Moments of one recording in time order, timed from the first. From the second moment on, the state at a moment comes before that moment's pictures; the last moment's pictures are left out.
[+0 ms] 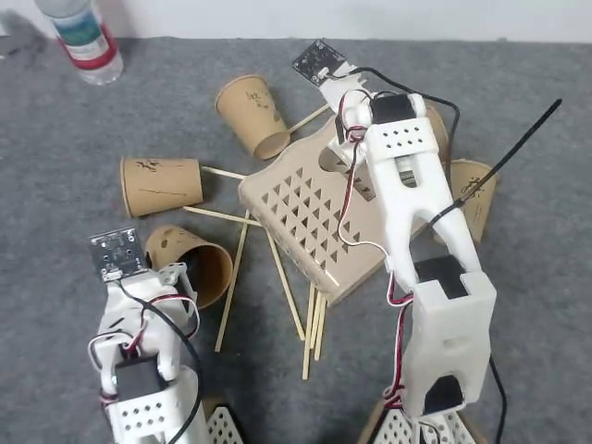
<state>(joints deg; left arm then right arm) -20.0 -103.2 96.7 58.5 7.9 -17.1 27.0 -27.3 70.7 32.7</state>
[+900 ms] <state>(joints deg) -20.0 -103.2 96.7 58.5 7.9 -17.0 26.7 -27.3 70.2 32.8</state>
